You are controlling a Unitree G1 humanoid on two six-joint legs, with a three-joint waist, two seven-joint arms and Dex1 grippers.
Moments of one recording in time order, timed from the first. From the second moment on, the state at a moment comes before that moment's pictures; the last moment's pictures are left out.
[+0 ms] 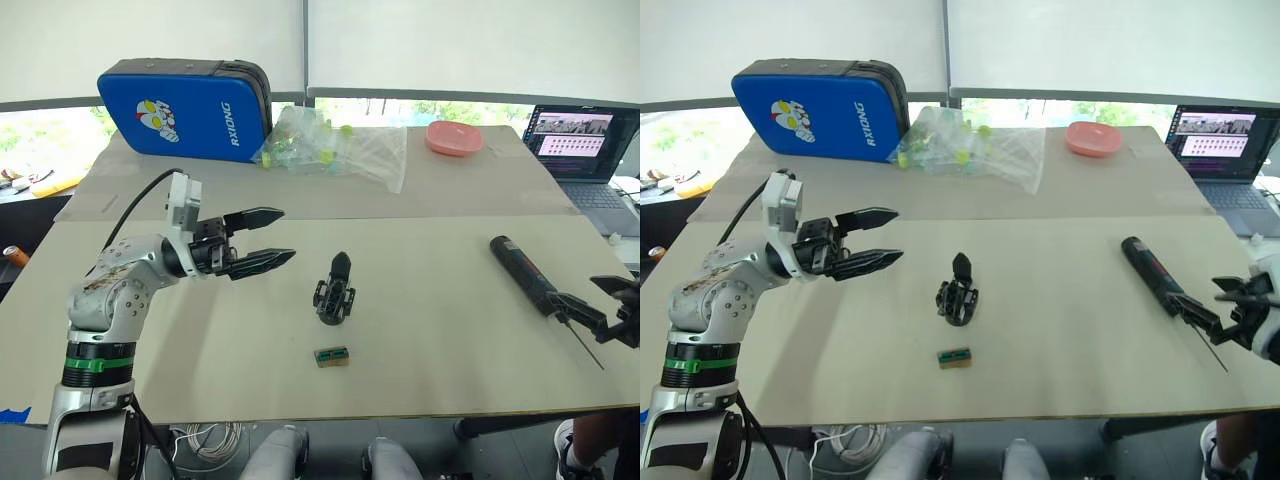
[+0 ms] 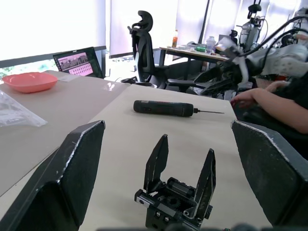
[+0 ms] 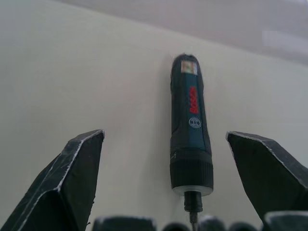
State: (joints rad) left arm -0.55 0.60 0.13 -0.04 -0.71 0.53 -1.20; right arm -0.01 -1.02 -0.46 0.12 0.49 0.54 0.80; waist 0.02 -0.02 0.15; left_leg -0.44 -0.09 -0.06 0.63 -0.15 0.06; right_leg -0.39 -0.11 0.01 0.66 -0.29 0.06
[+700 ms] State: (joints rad) left arm -0.51 0.60 0.11 -0.10 -0.73 0.55 -1.20; right arm -0.40 -0.93 -0.18 0.71 0.24 0.29 0.93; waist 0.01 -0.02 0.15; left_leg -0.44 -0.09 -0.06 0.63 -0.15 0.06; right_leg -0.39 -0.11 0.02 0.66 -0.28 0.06
